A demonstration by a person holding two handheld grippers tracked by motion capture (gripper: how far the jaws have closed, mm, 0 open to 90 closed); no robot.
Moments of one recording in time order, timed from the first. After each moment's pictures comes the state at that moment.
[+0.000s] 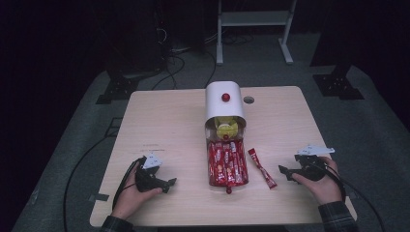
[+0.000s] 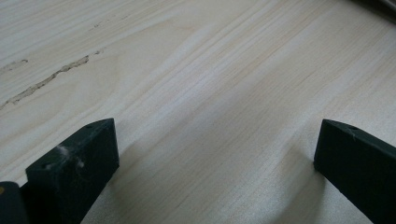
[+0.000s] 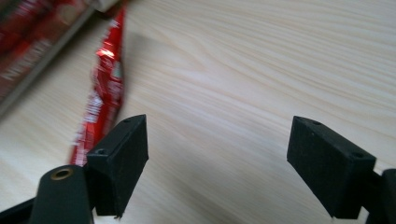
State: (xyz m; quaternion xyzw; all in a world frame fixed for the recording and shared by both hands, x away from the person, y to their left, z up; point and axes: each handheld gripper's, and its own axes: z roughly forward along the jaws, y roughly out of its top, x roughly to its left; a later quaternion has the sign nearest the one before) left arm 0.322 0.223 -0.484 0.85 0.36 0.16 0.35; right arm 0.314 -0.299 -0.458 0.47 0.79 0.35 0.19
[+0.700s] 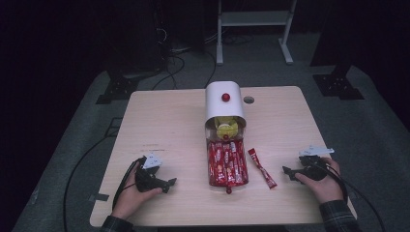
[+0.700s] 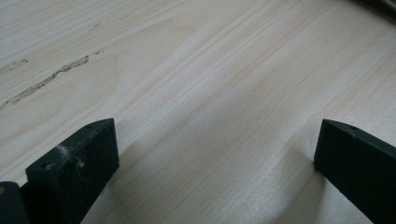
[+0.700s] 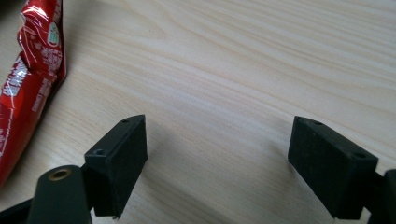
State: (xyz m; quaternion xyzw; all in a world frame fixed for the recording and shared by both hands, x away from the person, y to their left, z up) left arm 0.322 0.223 -0.484 0.85 0.36 0.16 0.35; right arm 0.324 -0.312 -0.479 0.48 0.79 0.32 0.20
